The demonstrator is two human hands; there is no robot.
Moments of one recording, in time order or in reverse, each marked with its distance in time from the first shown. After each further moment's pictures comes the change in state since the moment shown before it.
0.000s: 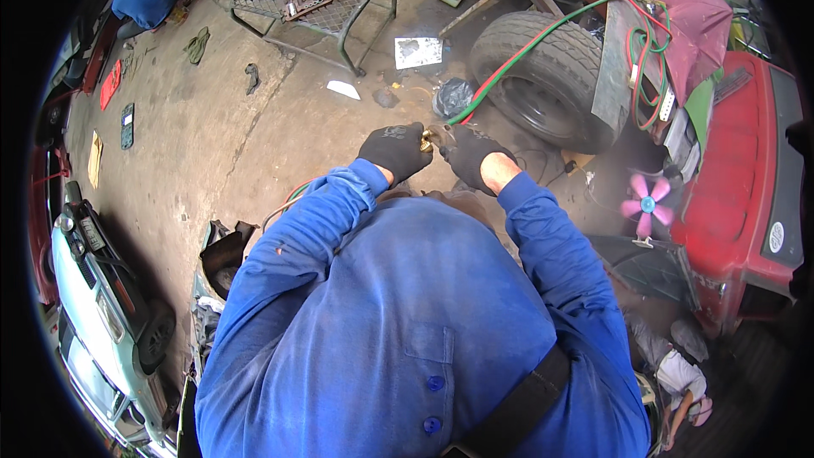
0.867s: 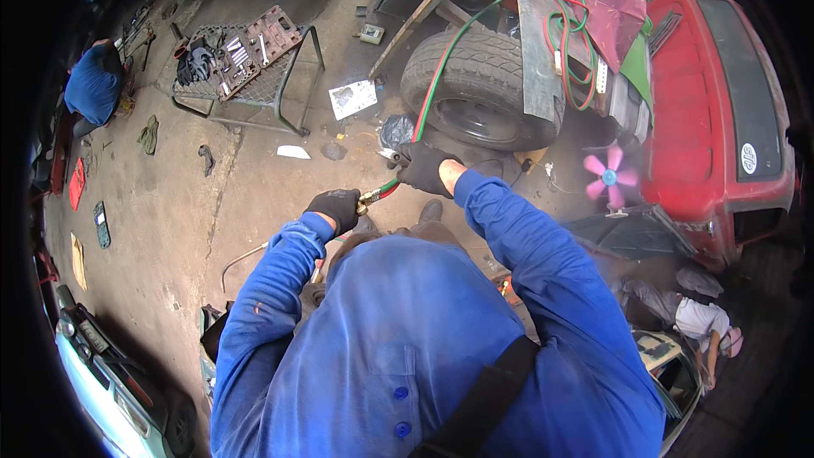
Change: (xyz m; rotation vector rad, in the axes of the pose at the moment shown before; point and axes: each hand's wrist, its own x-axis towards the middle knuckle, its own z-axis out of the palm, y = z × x) left_hand 0.018 -0.050 0.028 0.185 -0.279 0.182; right_hand 0.037 0.054 -0.006 0.360 0.028 -0.075
